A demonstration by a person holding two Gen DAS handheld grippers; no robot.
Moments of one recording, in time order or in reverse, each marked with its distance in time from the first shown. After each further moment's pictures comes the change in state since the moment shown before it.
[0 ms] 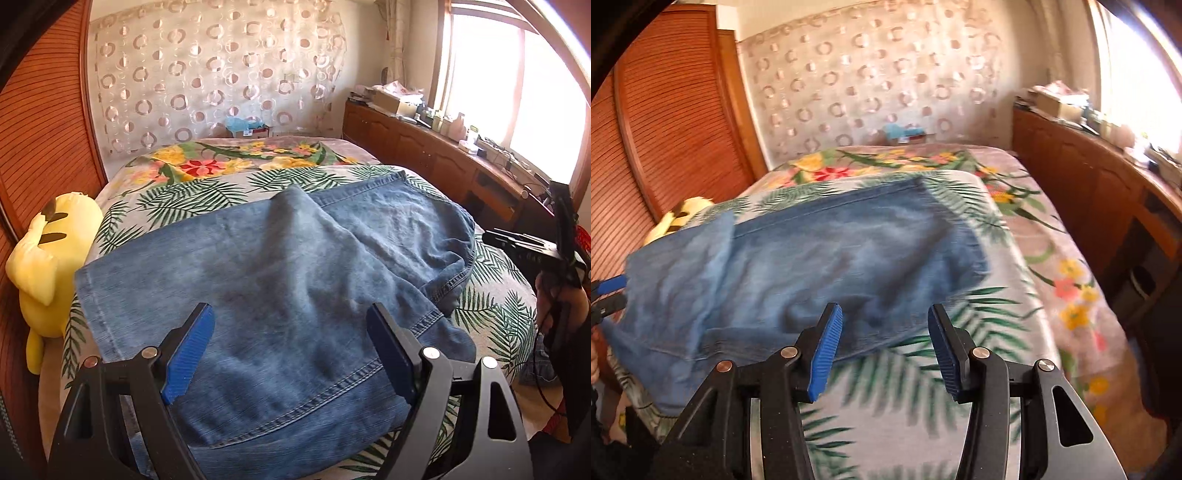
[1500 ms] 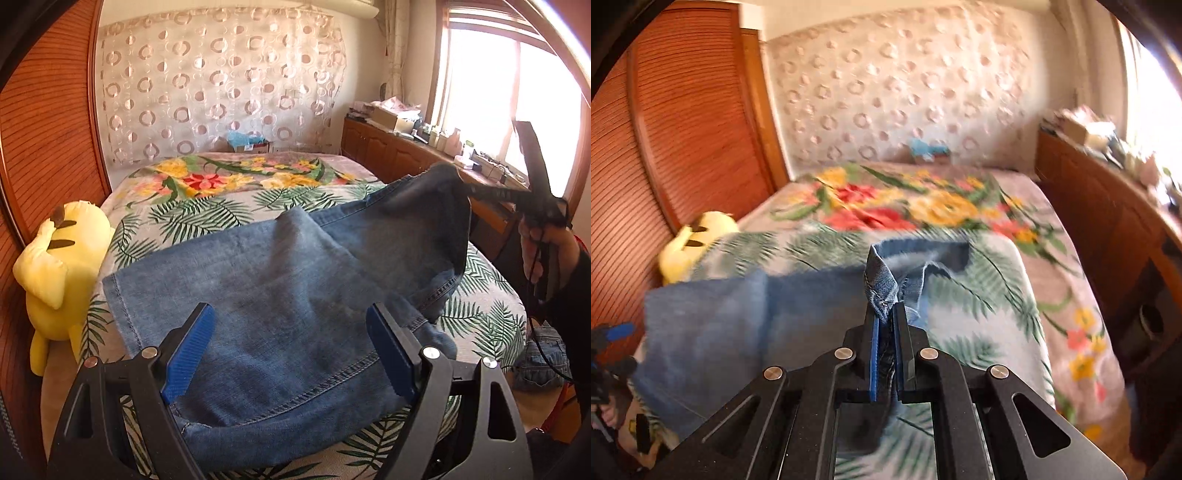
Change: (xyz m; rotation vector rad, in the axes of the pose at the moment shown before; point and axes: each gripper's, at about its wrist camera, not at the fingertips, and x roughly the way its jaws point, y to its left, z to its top) left arm -0.038 0.008 -0.001 -0.014 -0.066 -0.011; right arm -0.031 0.064 0.090 -0.100 -0.047 0.087
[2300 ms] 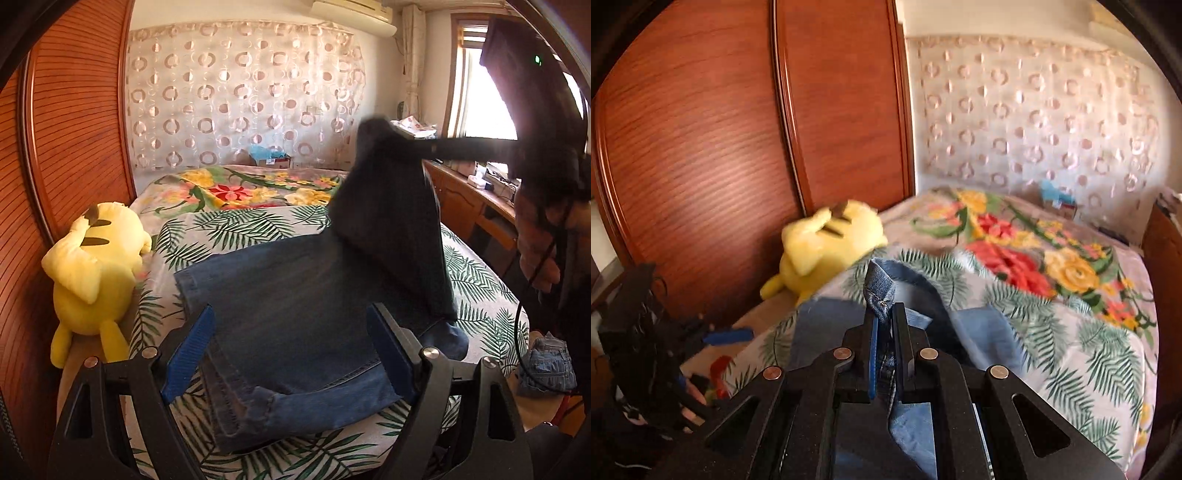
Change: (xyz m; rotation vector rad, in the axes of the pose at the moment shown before) left arm -0.043 0.044 -0.011 -0.047 -0.055 0.057; right arm -0.008 0.128 0.025 -0.290 0.006 0.358
